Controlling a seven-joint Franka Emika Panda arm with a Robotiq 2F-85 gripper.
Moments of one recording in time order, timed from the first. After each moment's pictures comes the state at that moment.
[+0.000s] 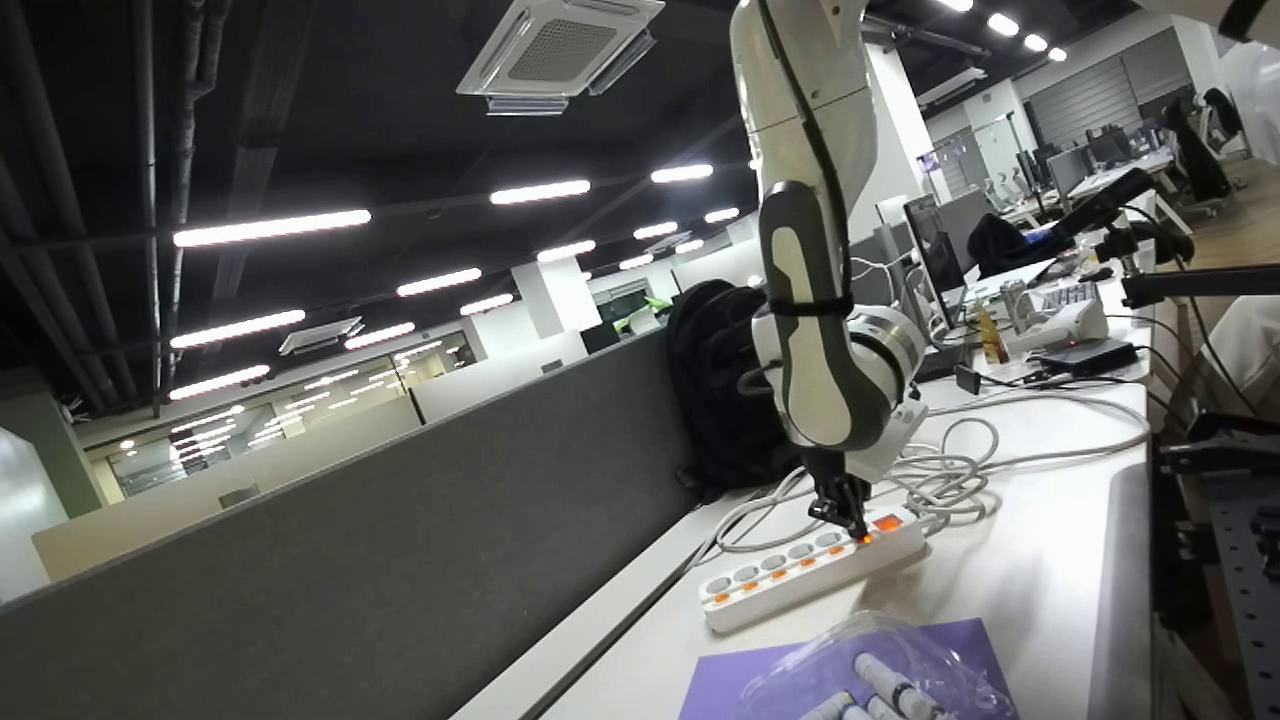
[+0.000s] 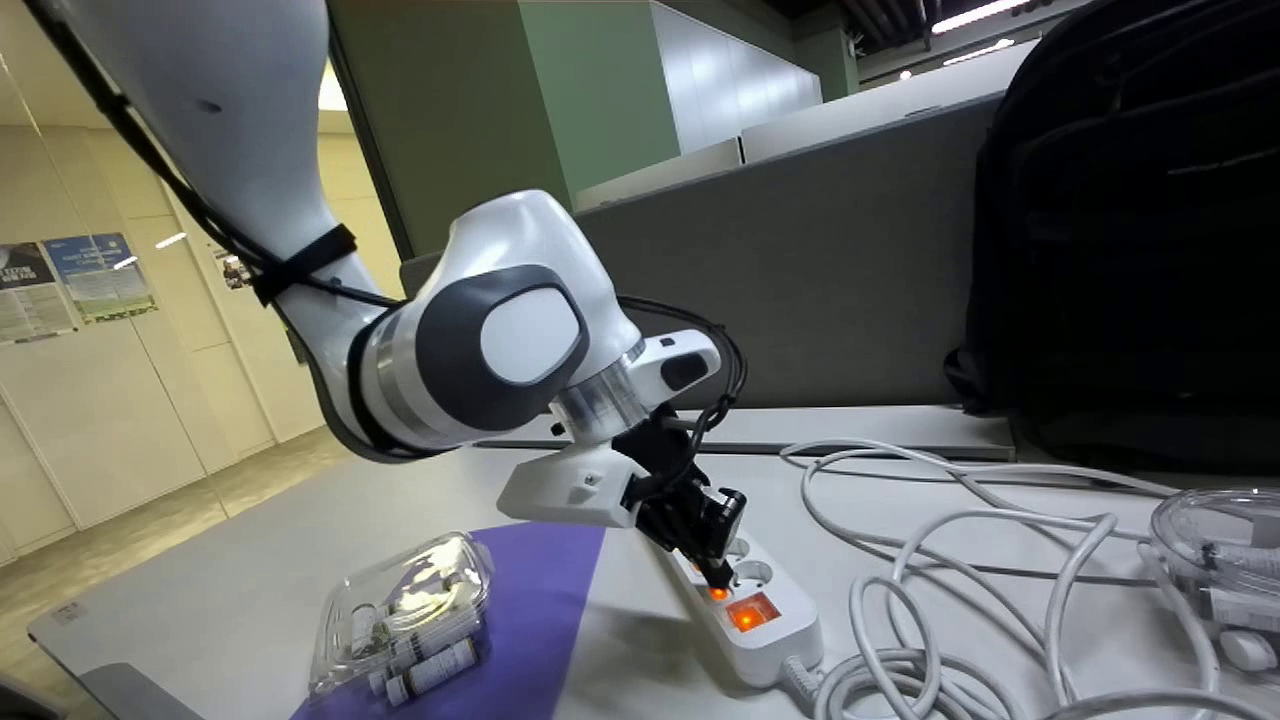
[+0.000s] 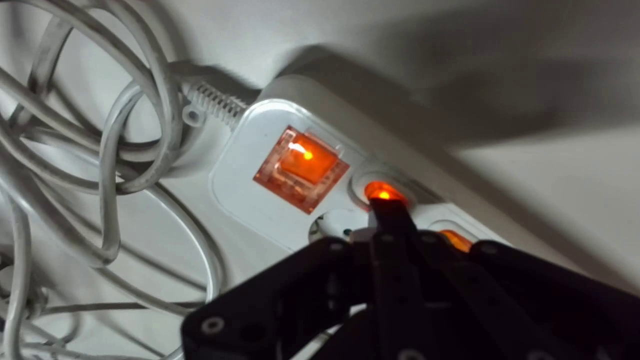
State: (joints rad) arm 0.21 0.49 -0.40 -2.45 -0.05 3.13 0.11
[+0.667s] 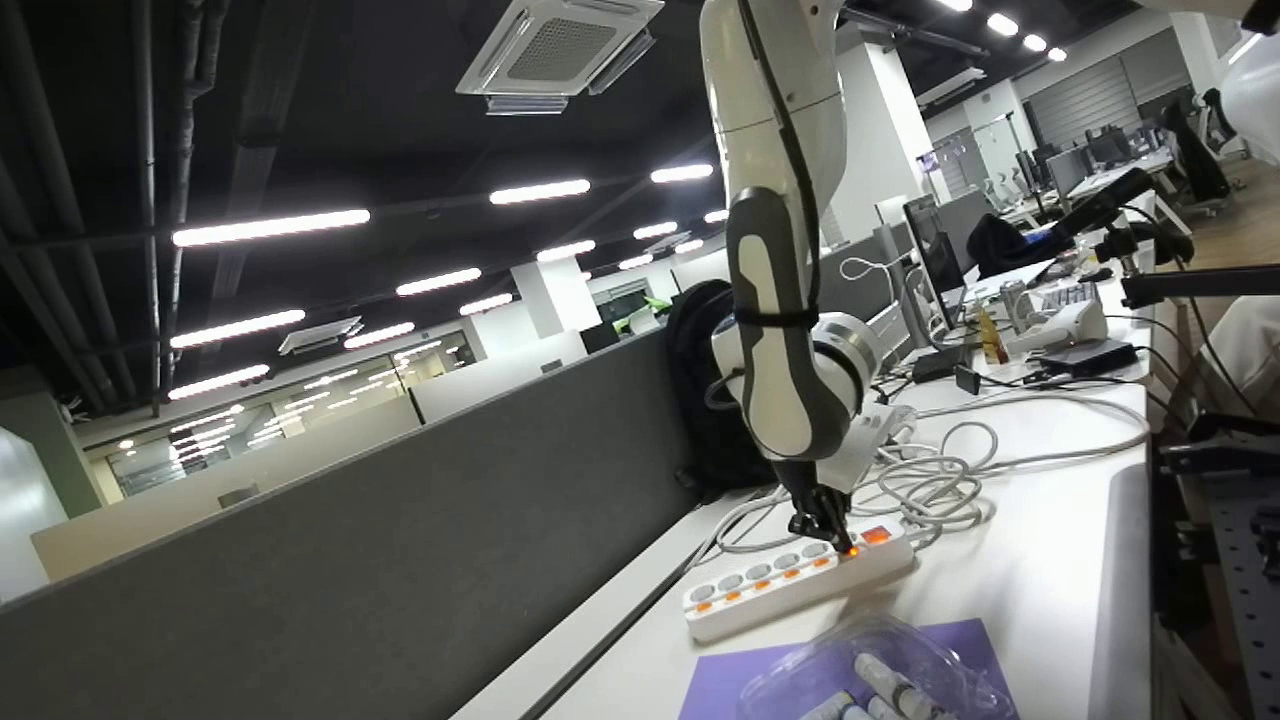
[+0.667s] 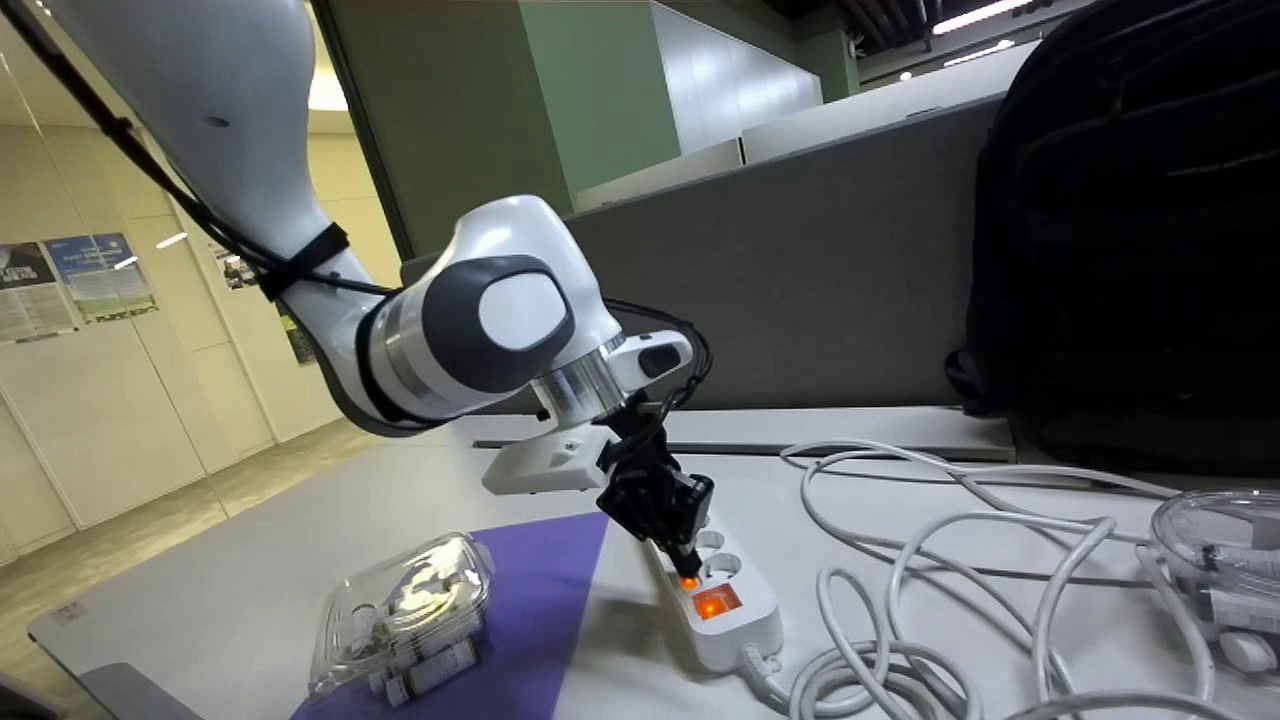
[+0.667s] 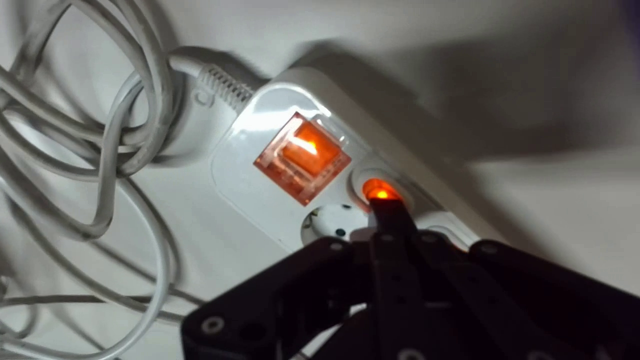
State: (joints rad) arm 0.32 0.50 -0.43 -2.38 0.00 2.96 0.09
